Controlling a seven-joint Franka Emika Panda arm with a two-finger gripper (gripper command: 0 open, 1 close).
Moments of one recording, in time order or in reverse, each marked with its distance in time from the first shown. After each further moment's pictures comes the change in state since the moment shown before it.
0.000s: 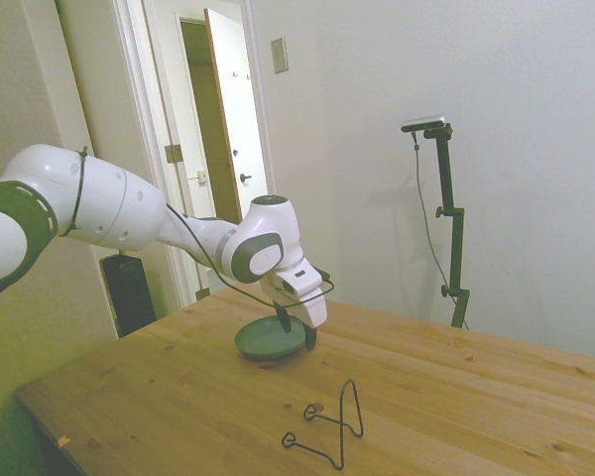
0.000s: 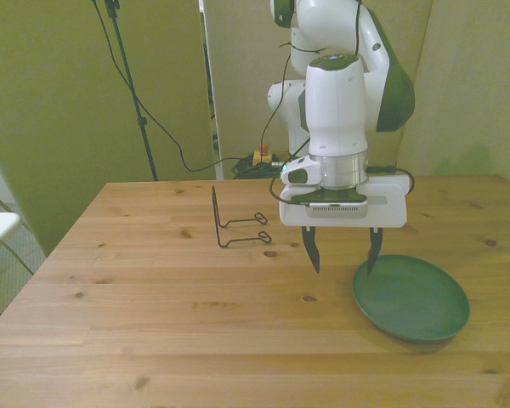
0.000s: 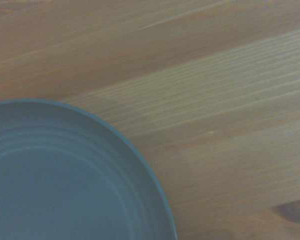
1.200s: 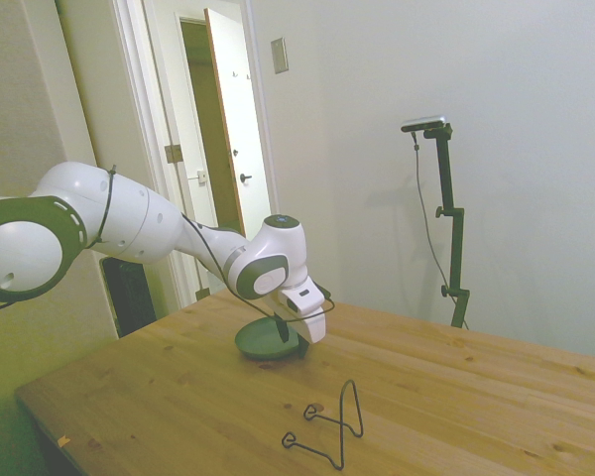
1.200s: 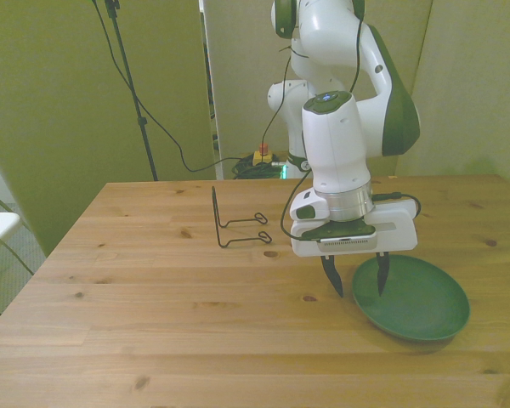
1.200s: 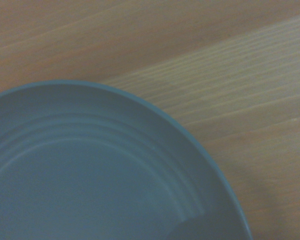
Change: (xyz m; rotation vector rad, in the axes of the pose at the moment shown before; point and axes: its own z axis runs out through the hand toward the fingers) arm -0.008 -0.008 0.039 0.051 -0.103 0.009
